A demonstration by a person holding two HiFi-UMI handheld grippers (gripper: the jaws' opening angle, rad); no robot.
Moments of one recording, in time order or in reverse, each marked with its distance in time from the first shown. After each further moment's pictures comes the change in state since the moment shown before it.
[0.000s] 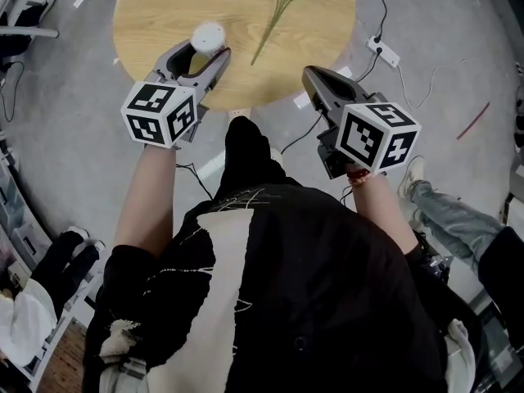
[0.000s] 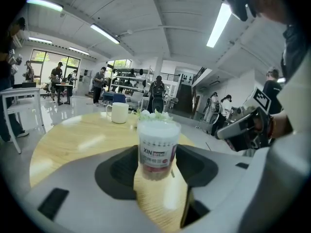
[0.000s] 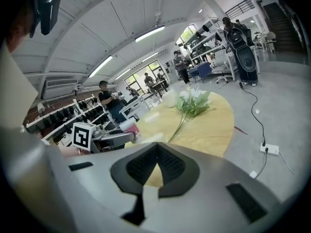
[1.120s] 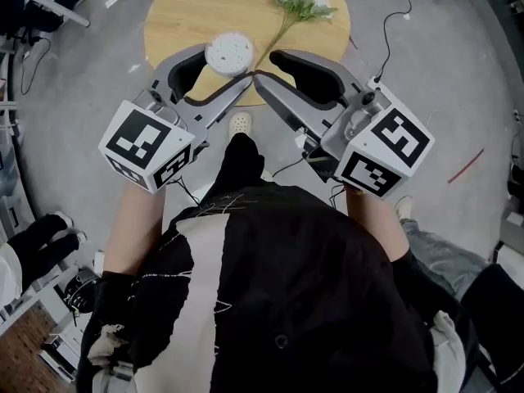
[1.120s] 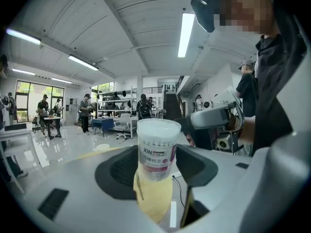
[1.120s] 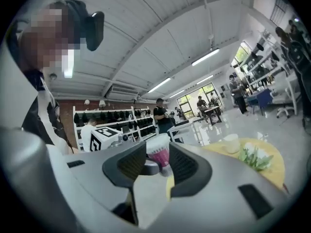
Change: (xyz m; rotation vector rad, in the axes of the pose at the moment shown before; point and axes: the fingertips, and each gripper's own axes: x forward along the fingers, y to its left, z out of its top) left arm -0.094 -0.138 0.108 0.252 -0.173 -0.055; right arm -0.093 0.159 0.089 -0.371 -0.266 0.564
